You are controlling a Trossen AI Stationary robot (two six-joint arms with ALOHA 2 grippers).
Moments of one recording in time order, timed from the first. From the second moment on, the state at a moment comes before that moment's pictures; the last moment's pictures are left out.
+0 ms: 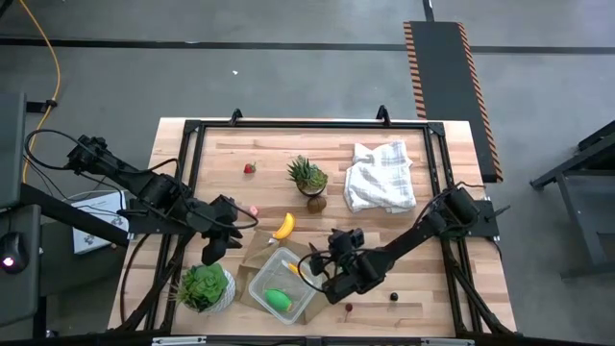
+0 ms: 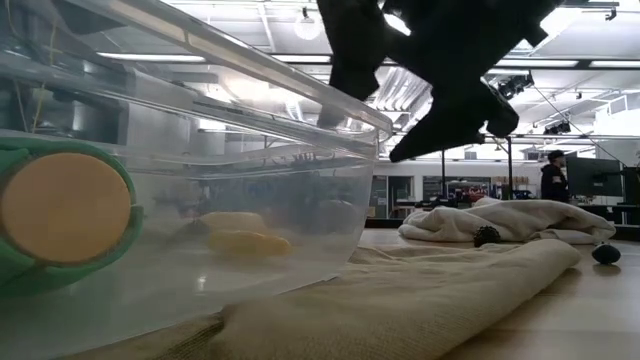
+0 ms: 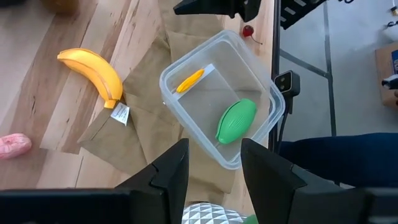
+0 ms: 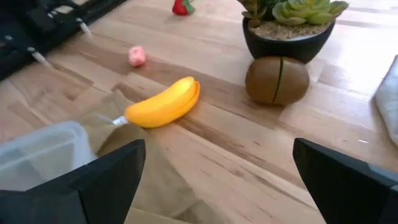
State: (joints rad) left arm -0.37 1.00 0.97 -0.79 -0.07 -0.75; right arm 0.54 2.03 1.39 -0.61 0.99 1.44
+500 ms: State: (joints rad) left arm -0.37 1.00 0.97 -0.85 -0.07 -0.75; right arm 0.49 2.05 1.39 -0.81 0.97 1.46
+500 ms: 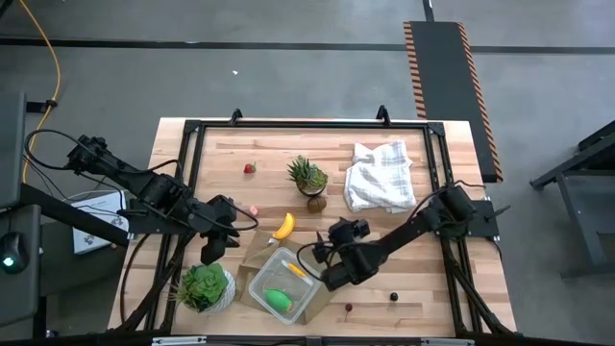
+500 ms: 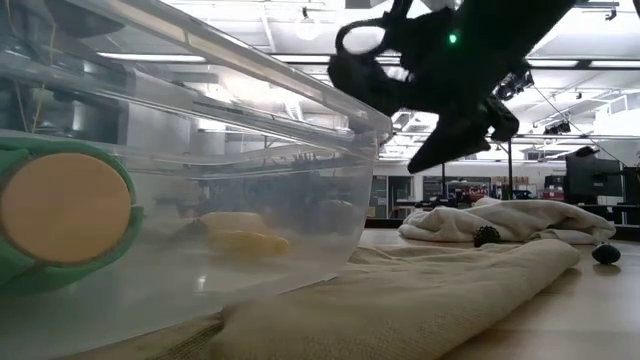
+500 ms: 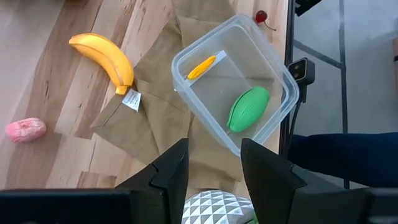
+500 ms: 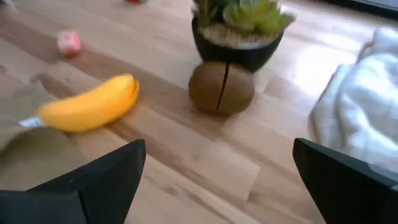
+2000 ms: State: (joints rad) left arm -0.37 1.00 0.97 -0.85 -0.07 -0.65; right arm 0.43 2.08 1.39 -0.69 1.03 1.41
